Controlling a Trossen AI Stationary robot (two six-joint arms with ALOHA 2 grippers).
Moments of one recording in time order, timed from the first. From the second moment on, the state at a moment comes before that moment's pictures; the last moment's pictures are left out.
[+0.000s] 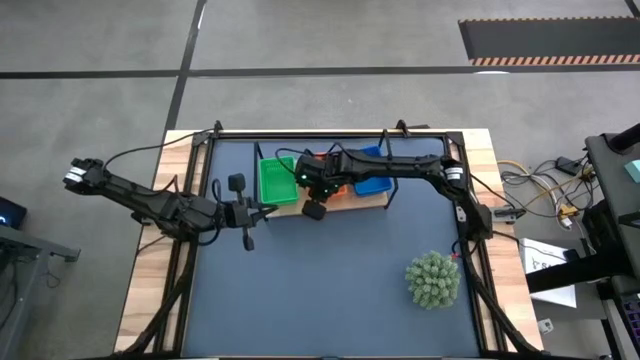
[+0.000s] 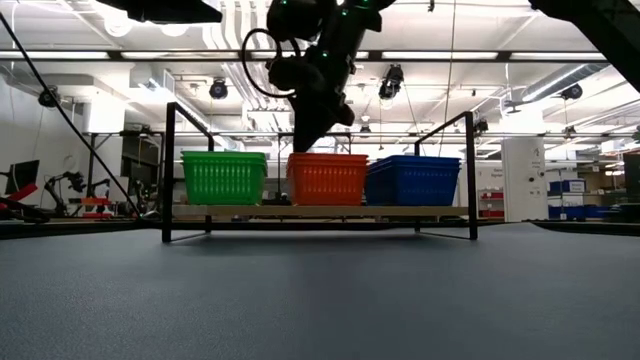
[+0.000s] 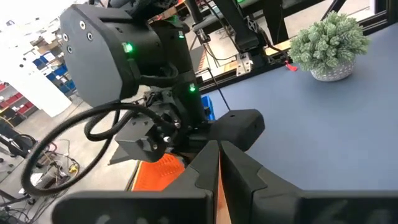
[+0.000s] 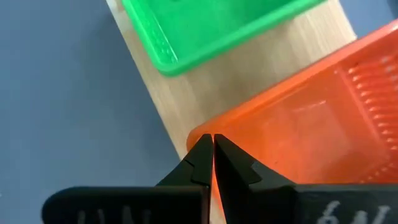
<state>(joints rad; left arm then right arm) -0.33 0.84 0.64 -0.01 -0.60 0.32 -0.15 2.14 1.97 -0.96 0.04 0.16</state>
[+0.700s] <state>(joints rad) -0.33 0.84 0.64 -0.01 -0.60 0.29 -0.17 2.14 1.92 -0.95 0.06 0.14</state>
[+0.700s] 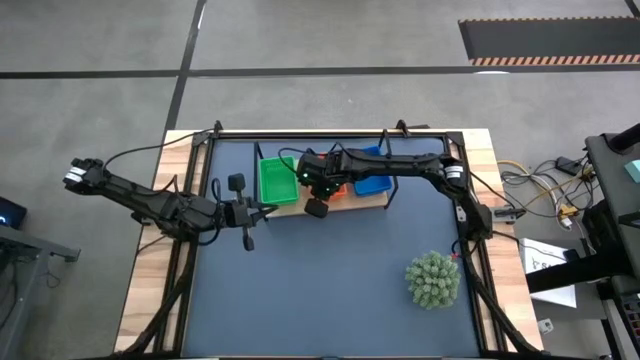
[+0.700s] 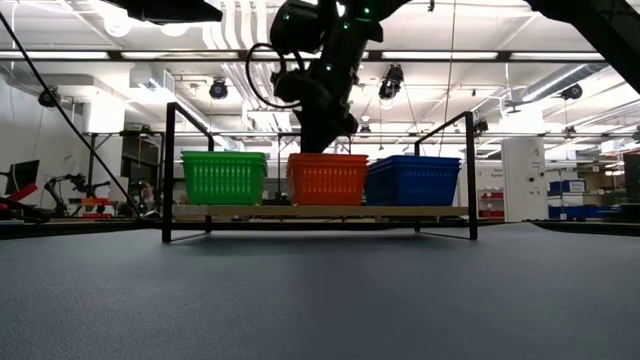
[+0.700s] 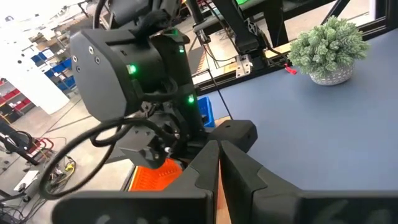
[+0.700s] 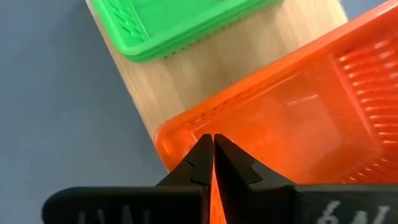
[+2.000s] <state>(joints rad) -0.33 0.84 0.64 -0.01 -0.60 0.29 -0.20 1.98 1.97 -1.42 0.22 0.25</state>
